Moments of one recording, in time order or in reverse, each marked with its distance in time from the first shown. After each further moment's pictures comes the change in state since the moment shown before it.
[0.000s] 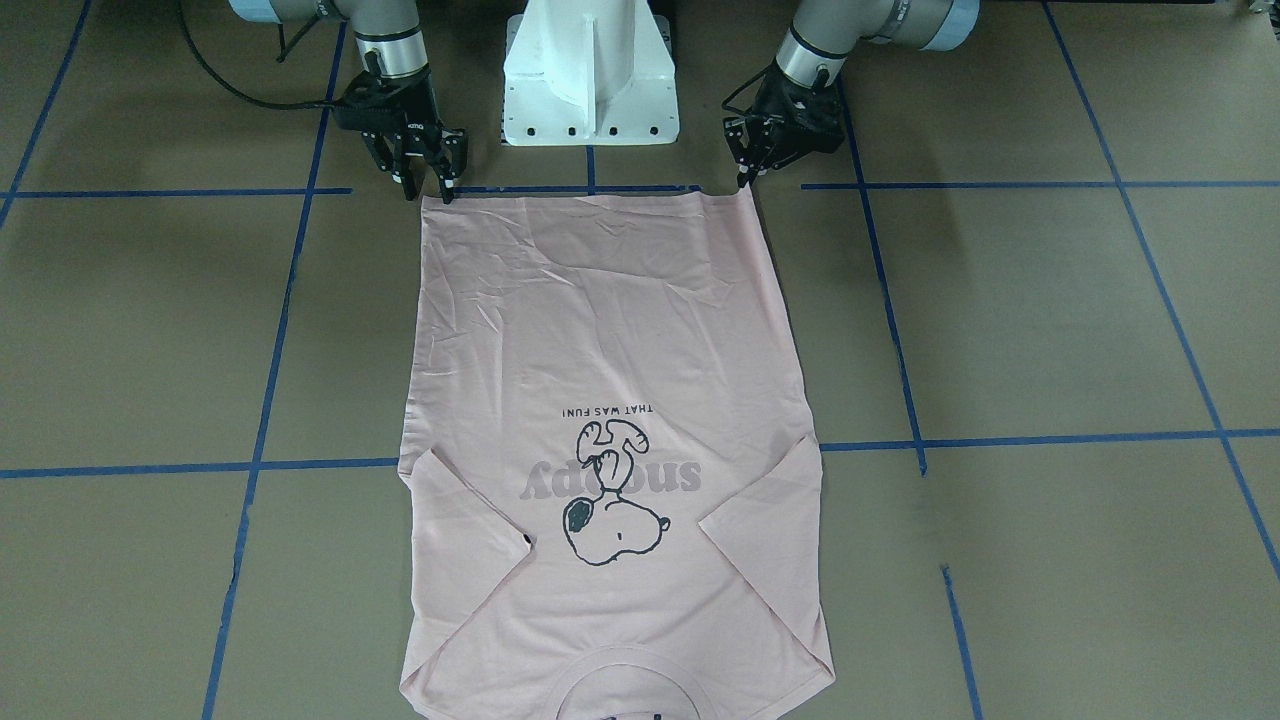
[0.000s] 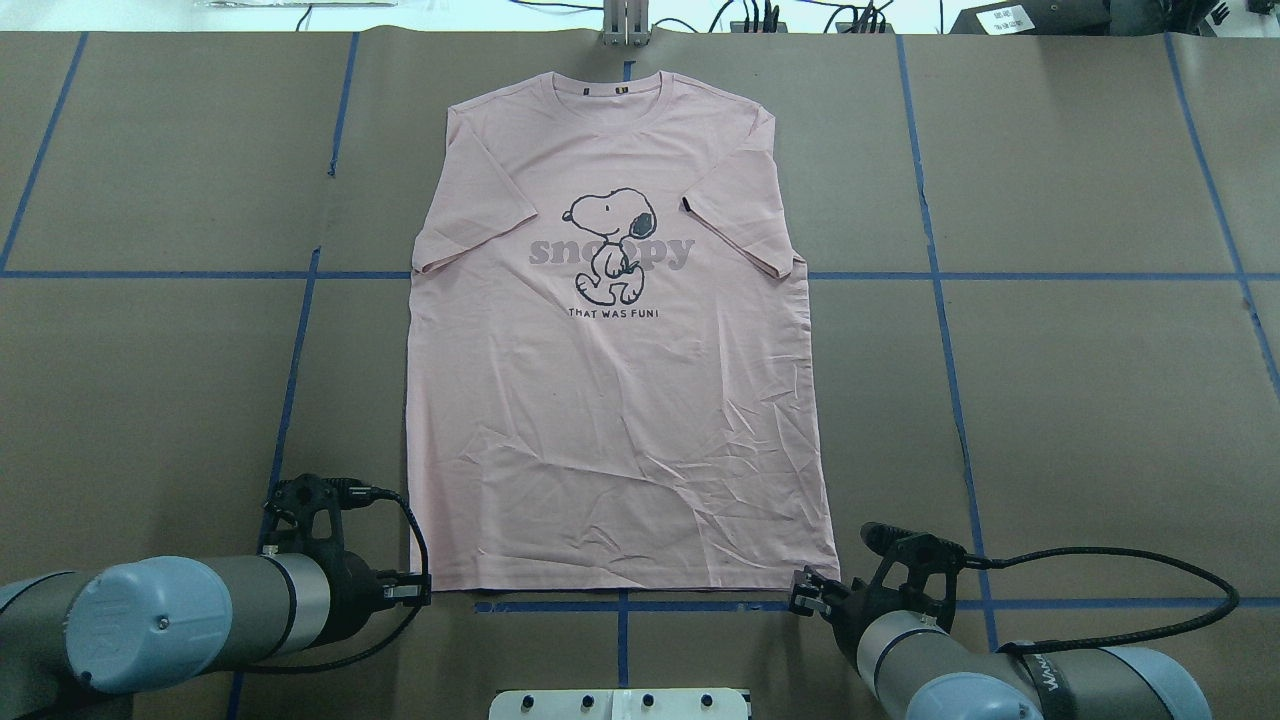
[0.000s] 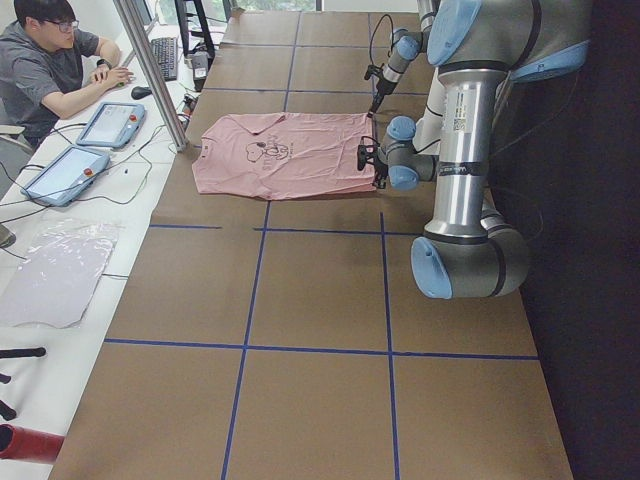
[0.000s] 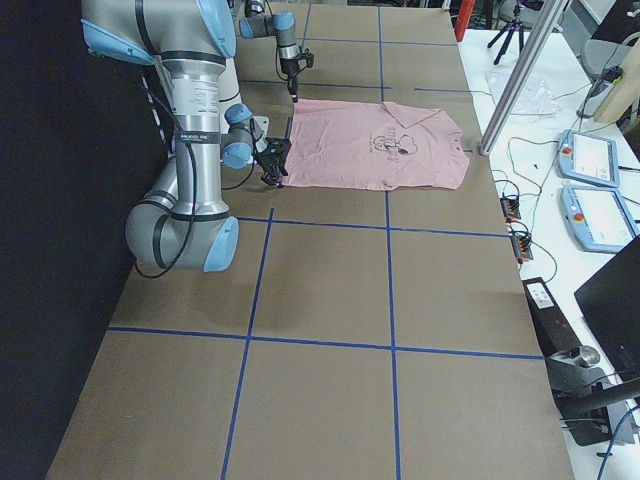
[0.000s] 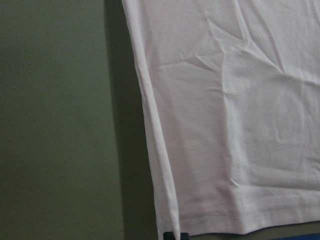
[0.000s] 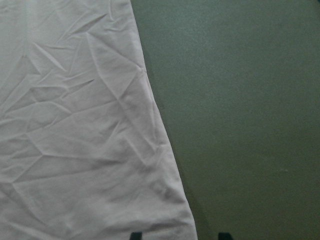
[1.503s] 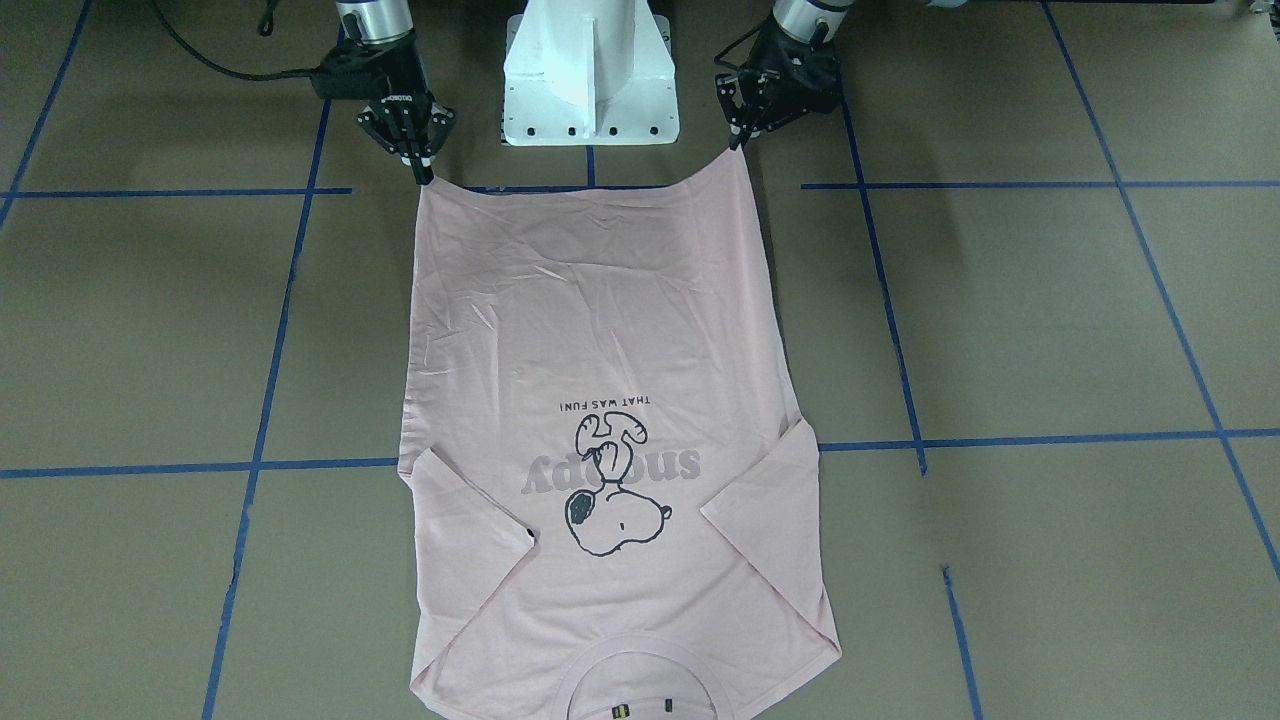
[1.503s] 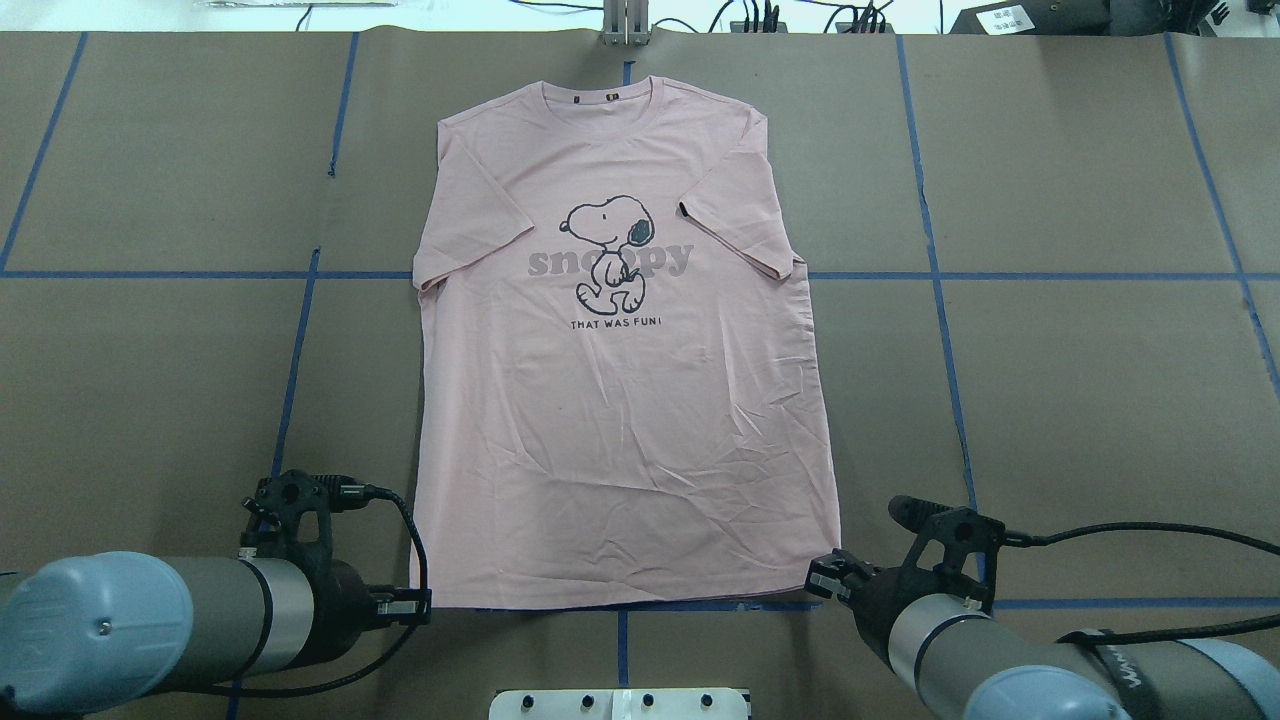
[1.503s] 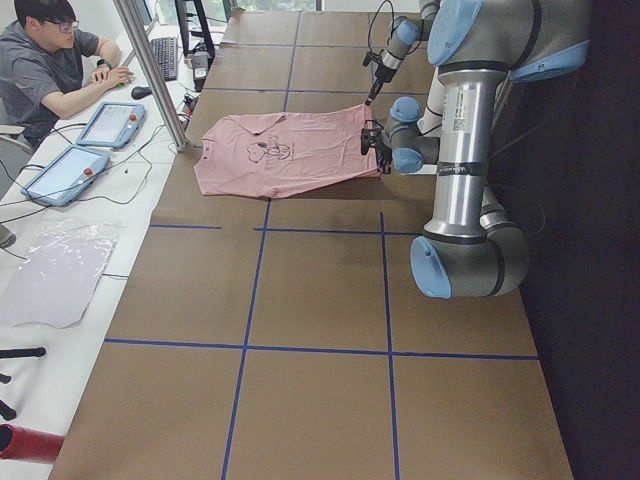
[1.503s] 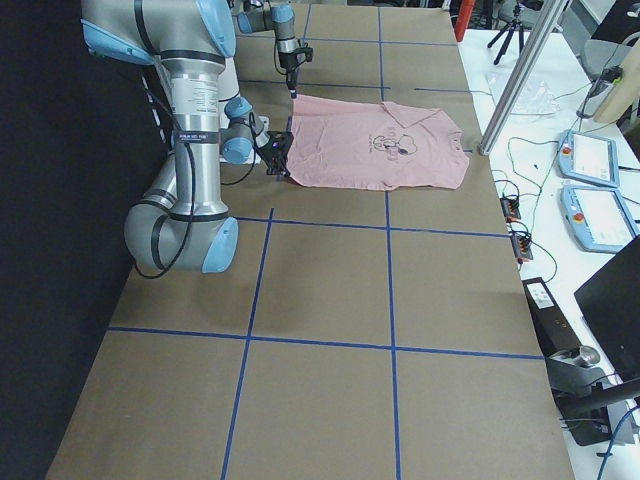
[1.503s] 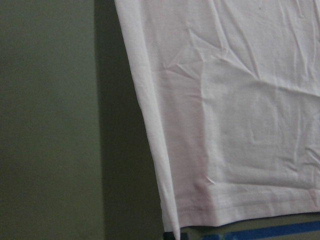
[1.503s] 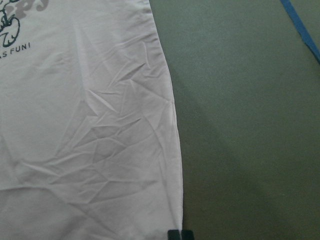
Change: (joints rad) left arm -0.004 -0.028 -0.216 0.233 -0.080 0.000; right arm 0.020 -0.041 0.223 -0.102 0.004 -0.032
